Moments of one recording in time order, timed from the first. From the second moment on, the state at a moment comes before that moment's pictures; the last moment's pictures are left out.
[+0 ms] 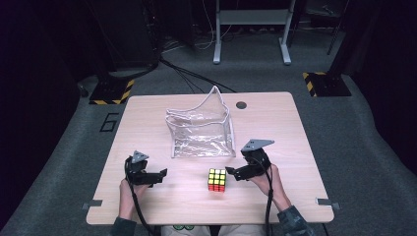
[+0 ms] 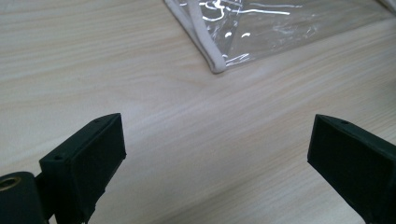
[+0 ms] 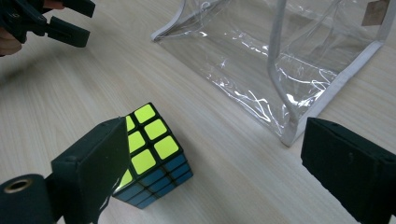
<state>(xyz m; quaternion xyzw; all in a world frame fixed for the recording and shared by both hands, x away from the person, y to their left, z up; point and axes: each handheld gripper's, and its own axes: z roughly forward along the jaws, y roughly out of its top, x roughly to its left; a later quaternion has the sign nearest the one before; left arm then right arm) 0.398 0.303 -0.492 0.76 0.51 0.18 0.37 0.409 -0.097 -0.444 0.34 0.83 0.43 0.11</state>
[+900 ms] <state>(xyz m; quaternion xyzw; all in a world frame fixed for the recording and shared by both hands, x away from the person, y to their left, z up) 0.444 0.290 -0.436 0.77 0.47 0.18 0.40 0.438 -0.101 -0.403 0.34 0.82 0.44 0.11</state>
